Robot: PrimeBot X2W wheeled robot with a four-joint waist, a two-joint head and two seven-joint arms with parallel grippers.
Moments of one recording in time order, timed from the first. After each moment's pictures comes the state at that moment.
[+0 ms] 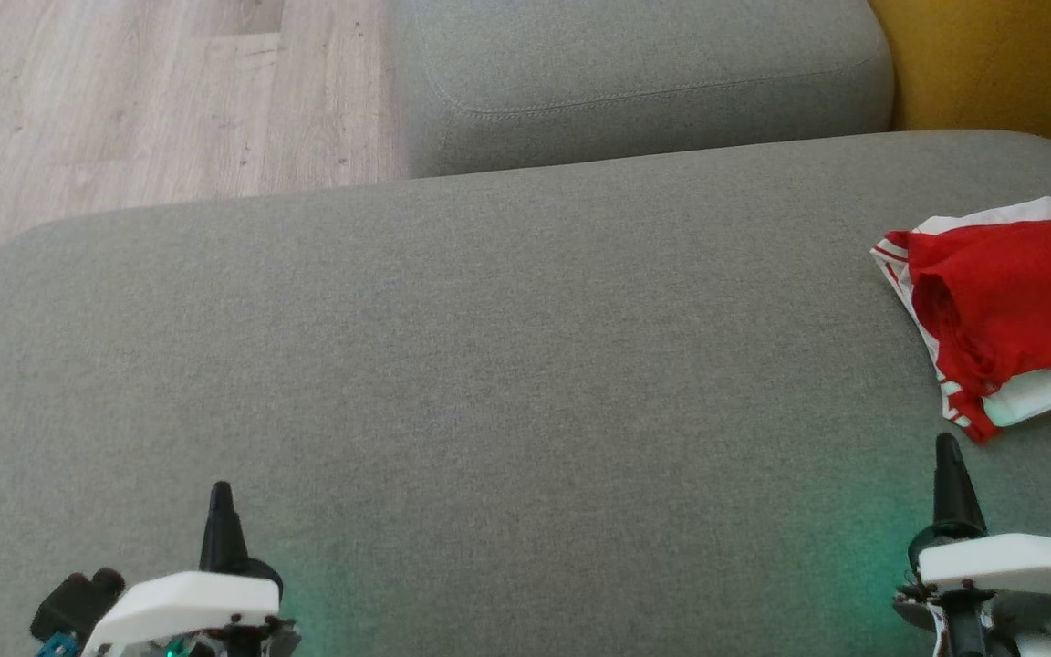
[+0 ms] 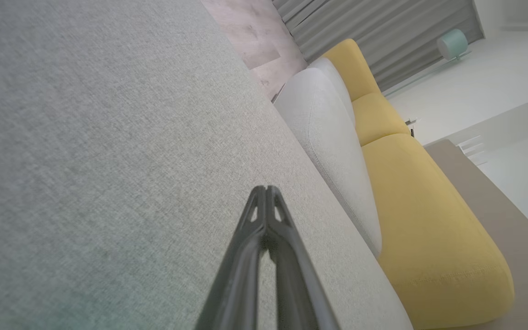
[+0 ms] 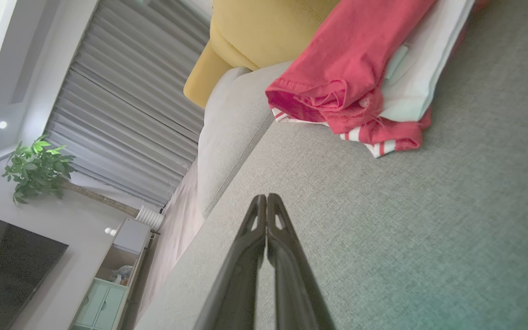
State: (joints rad) left arm -0.02 0.05 -0.07 0.34 -1.08 -0.05 -0.05; right arm 0.01 -0.04 -0.08 0.34 0.94 0.13 -0.05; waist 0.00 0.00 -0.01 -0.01
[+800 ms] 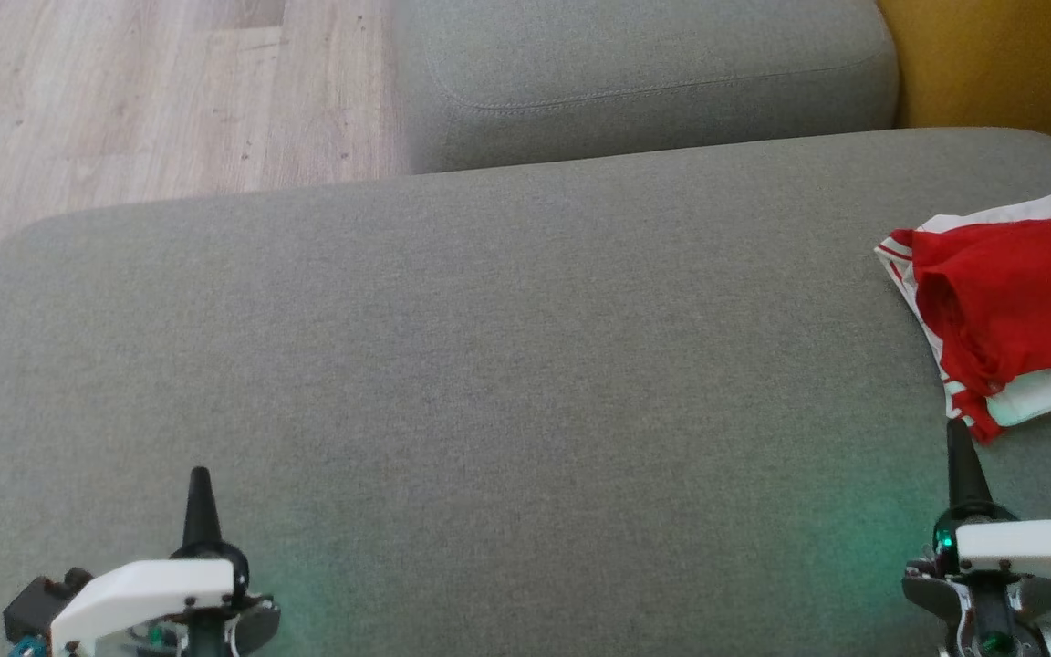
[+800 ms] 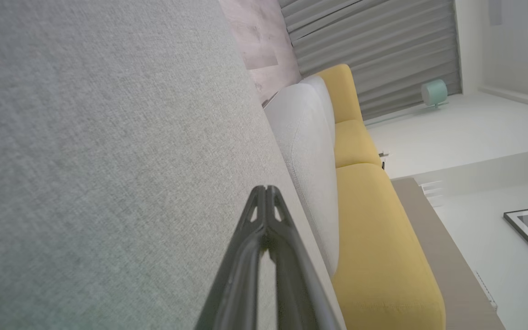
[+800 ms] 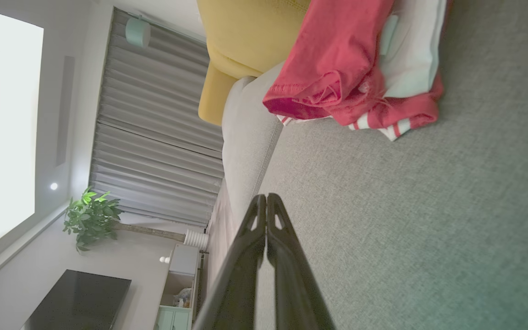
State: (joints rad) left arm -0.04 0.05 -0.02 0.32 -1.29 -0.07 0.01; right arm -0.01 -0.04 -0.10 0.32 1.20 0.13 0.01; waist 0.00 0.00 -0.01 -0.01
